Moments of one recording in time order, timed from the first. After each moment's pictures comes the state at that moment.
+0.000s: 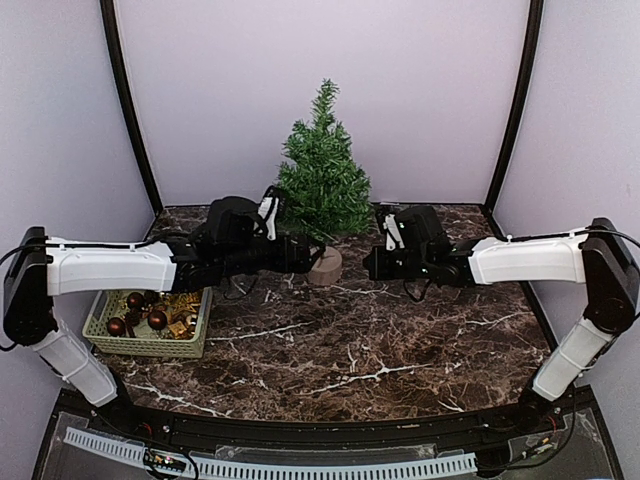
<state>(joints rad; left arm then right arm) -0.83 1.51 1.02 0.12 -0.05 -0.43 0.76 1.60 0.98 0.01 0.03 0.48</state>
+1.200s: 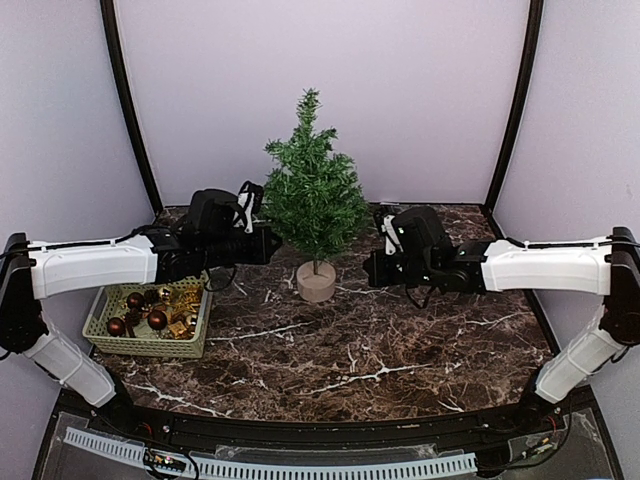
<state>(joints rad) -0.75 1.46 1.01 -0.03 -0.08 -0.46 0.86 1.50 0.98 -0.11 0.15 0.48</state>
